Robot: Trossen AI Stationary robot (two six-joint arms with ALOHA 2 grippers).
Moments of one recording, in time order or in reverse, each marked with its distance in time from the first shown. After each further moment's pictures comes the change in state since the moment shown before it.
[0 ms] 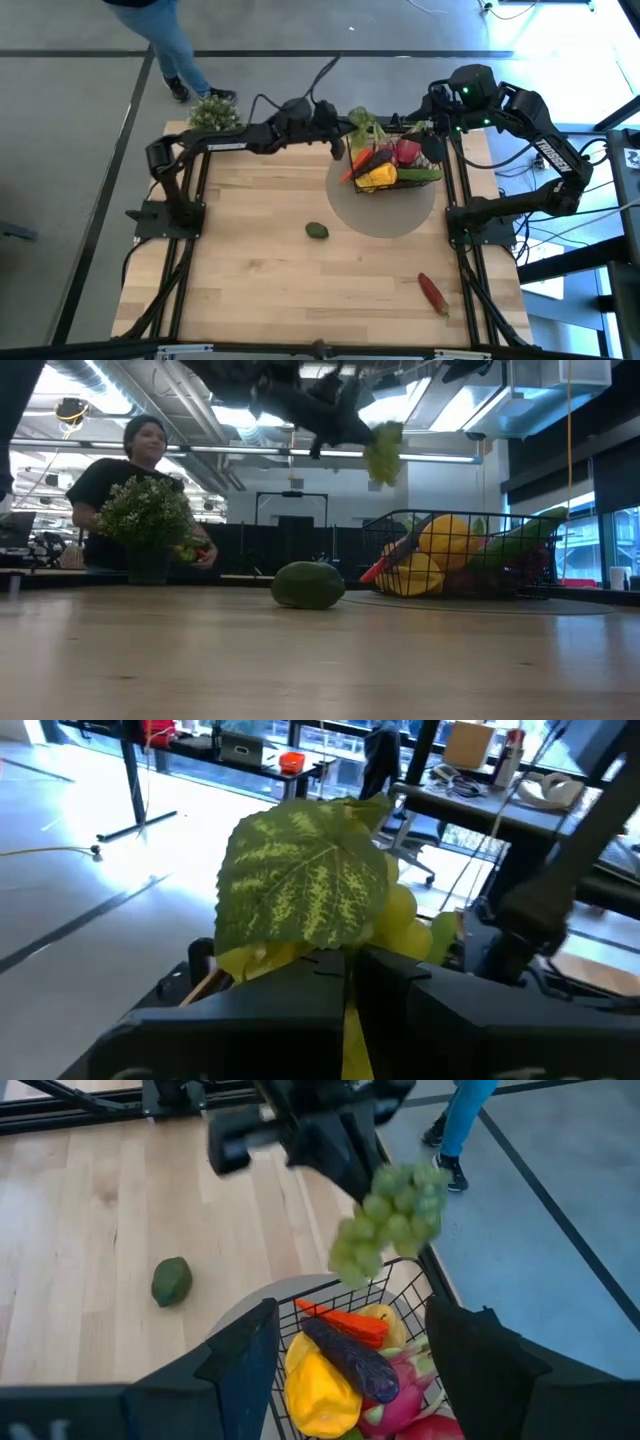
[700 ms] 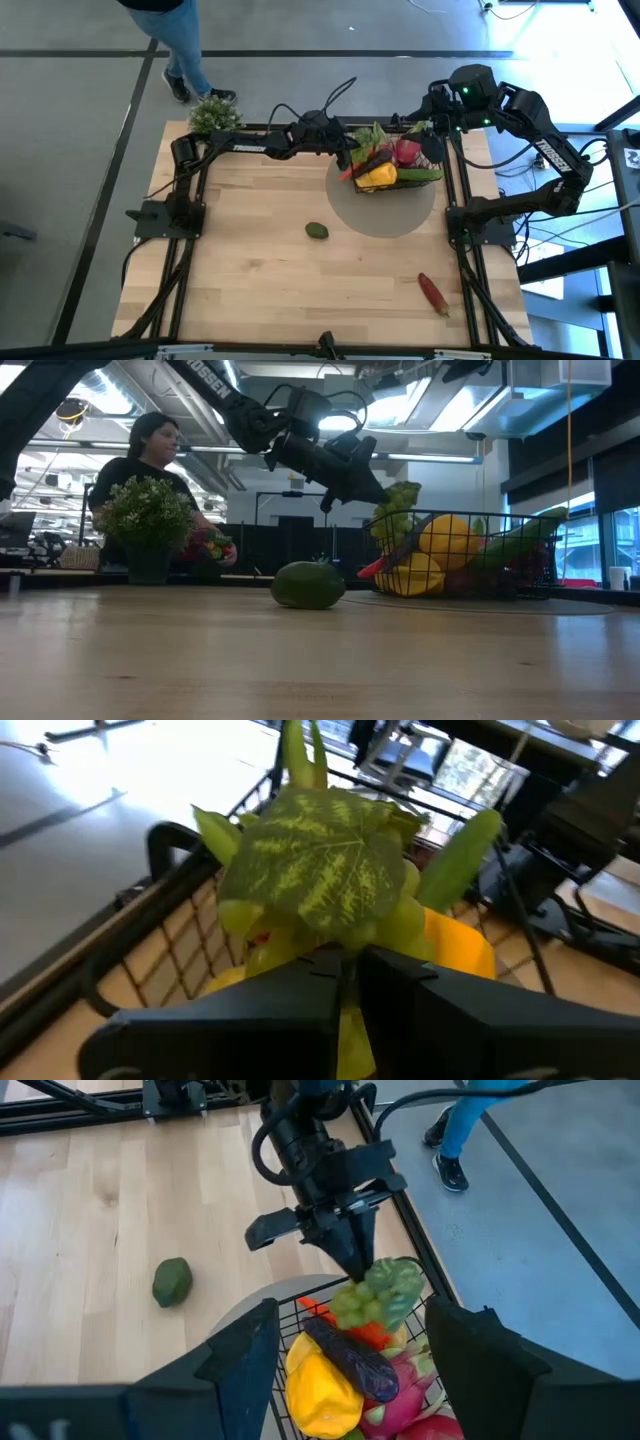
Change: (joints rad) left arm 0.020 0.228 0.000 0.060 0.092 -0.082; right arm 0.000 0.000 0.000 0.000 -0.001 0.003
